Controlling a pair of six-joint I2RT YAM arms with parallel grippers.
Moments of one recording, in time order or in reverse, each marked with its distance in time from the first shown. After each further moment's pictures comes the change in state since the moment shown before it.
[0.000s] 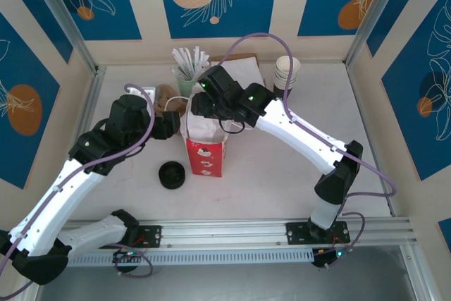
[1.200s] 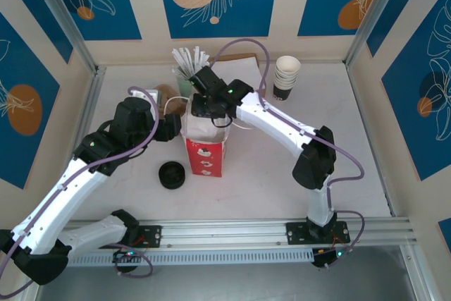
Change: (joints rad) left arm 0.000 -0.001 -0.052 0.024 -0.015 -0.001; right arm -0.054 0.202 0.082 0.003 -0.048 -0.038
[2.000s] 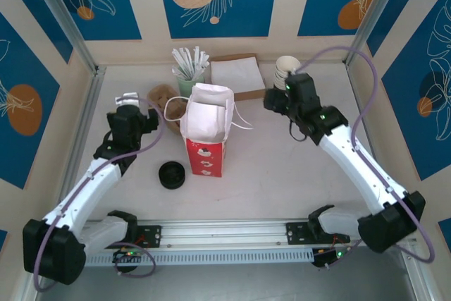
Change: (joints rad) left arm 0.365 0.039 -0.507 0.692 -0.243 0.290; right arm -0.438 -0.750 -0.817 0.317 0.164 -0.331
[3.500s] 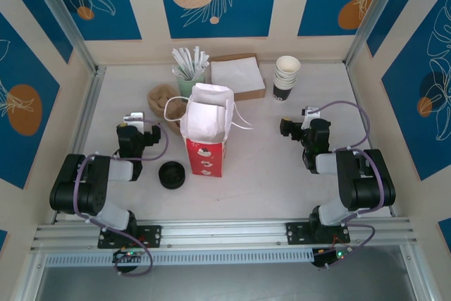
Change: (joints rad) left arm 0.158 0.500 -0.338 0.944 0.273 0.131; right arm -0.389 0.329 -0.758 1.339 -0.322 -0.331
